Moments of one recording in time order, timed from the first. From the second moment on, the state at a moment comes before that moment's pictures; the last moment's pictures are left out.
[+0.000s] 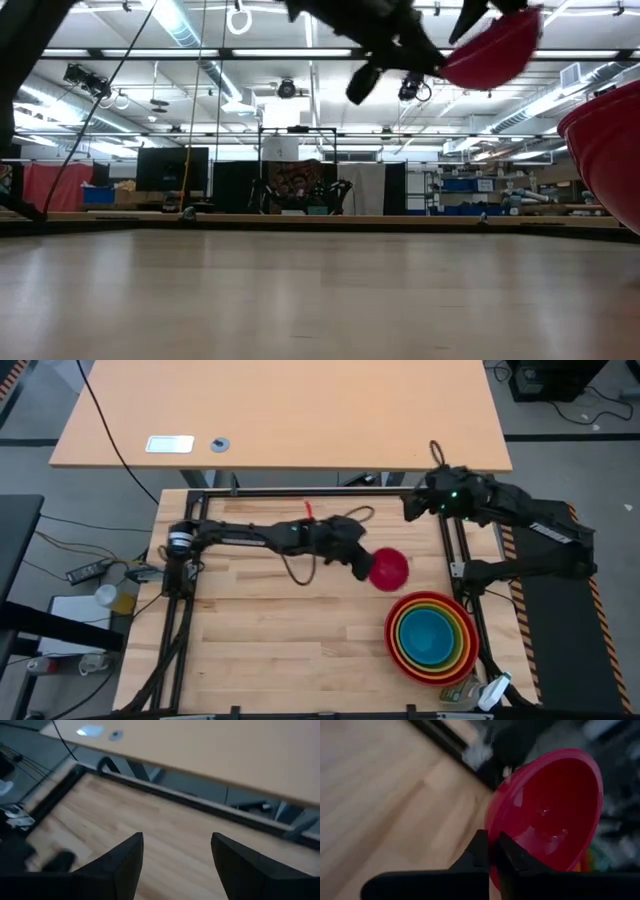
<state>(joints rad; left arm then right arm) 0.05 1.97 1.72 -0.25 0.05 -0.67 -0.36 1.00 1.28 -0.95 0.37 0.62</state>
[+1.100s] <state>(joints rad) -0.15 2.52 2.32 -0.19 -0.04 -0.37 -0.40 0.95 1.45 -0.94 0.26 0.55</state>
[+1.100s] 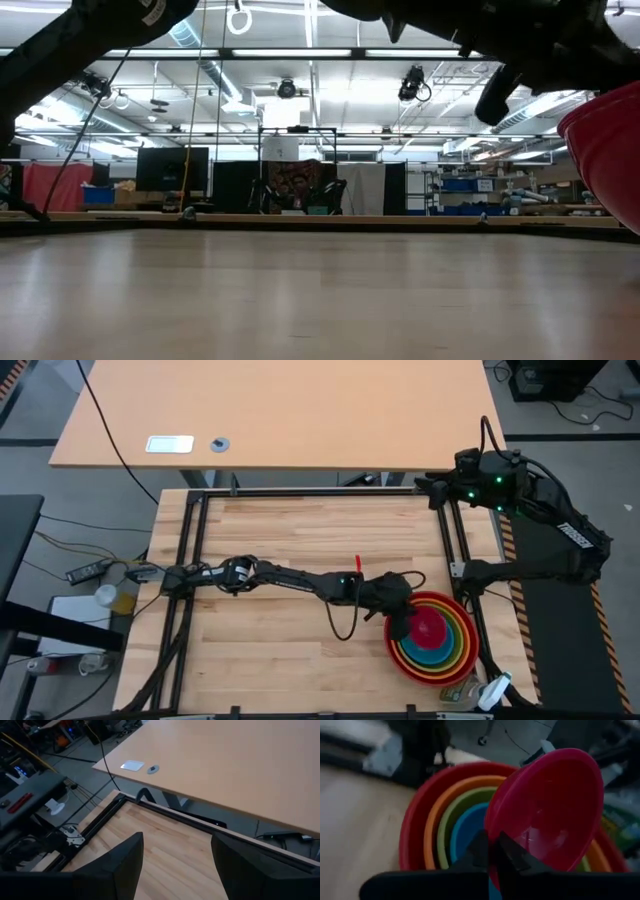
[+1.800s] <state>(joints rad) -0.19 2.52 2.32 -0.26 -0.07 0.05 -0.39 0.95 1.45 -0.94 0.26 0.54</state>
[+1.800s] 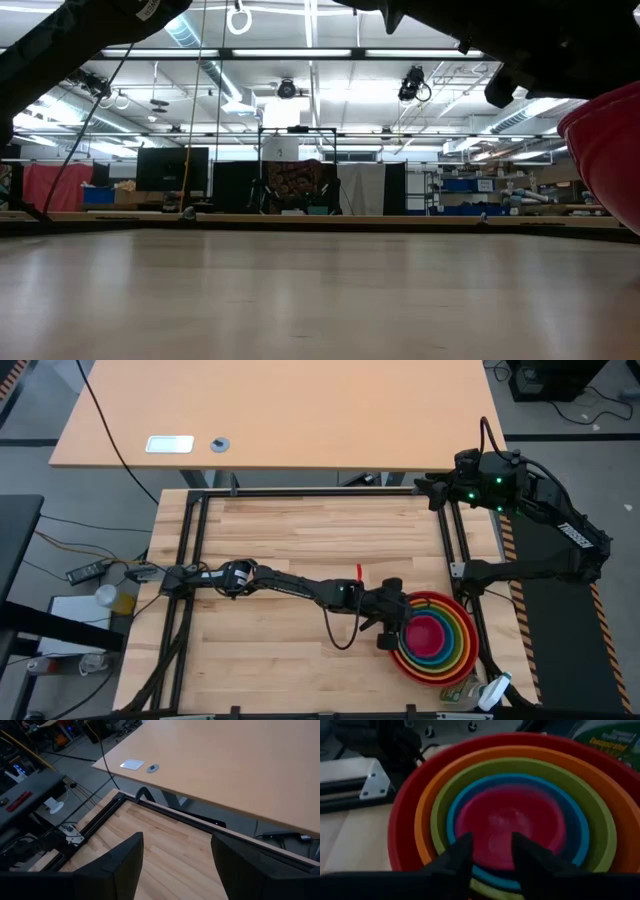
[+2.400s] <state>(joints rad) -0.17 2.36 2.32 -0.60 -0.08 0.03 -0.36 0.90 1.40 -0.96 0.29 0.52</state>
